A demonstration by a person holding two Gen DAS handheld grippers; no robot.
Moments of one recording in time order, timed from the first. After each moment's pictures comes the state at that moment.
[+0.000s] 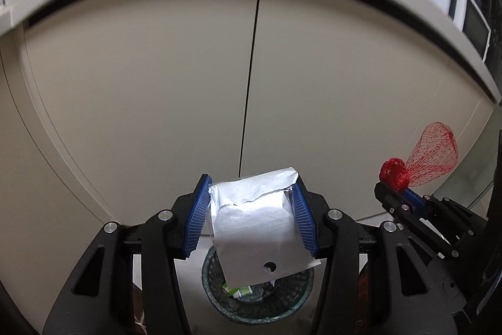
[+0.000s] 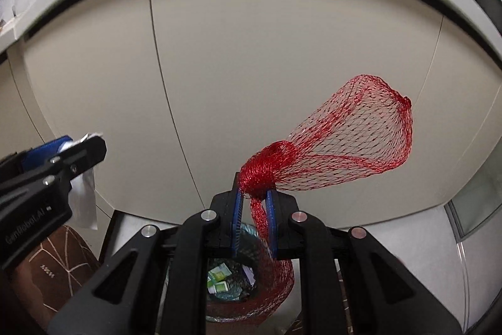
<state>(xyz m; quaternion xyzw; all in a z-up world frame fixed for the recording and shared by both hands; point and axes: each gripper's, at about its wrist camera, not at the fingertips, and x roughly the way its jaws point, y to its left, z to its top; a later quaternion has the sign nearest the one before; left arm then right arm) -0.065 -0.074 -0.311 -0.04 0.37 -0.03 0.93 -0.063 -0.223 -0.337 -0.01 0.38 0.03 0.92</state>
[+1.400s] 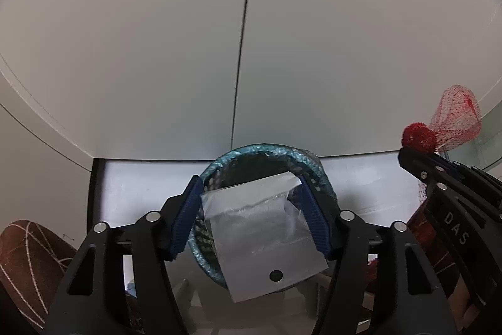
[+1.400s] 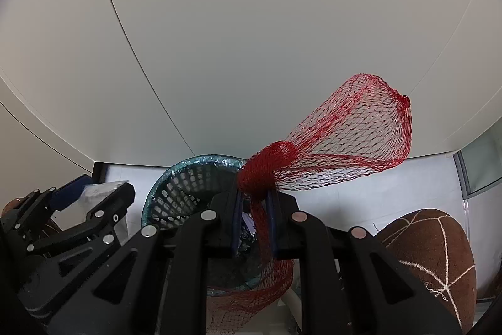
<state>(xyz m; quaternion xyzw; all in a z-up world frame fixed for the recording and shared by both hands) -0.017 -0.080 -0.474 -0.04 0.52 -0.03 0.85 -0.010 -0.219 -0.463 -0.01 0.53 0.01 0.85</state>
